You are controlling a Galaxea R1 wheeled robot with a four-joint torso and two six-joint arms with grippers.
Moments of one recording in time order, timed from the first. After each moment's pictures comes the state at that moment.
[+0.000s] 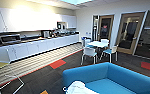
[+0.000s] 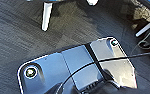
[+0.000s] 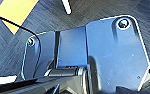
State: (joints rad) left arm 1.36 2.84 -2.38 0.44 0.03 -0.24; right arm -1.58 3.08 -2.71 0.02 0.19 0.00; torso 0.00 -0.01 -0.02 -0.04
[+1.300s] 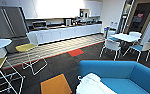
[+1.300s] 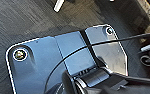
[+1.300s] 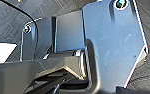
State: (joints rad) left arm 1.34 2.86 -2.38 0.44 0.02 -0.24; right arm -1.56 3.08 -2.71 0.02 0.19 0.00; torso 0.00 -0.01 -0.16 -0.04
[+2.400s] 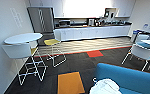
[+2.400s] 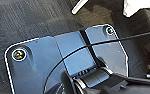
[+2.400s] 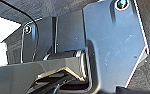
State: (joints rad) left arm 1.34 2.89 -2.42 0.44 0.02 -0.24; right arm -1.56 3.08 -2.71 0.02 0.18 0.00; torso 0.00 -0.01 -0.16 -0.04
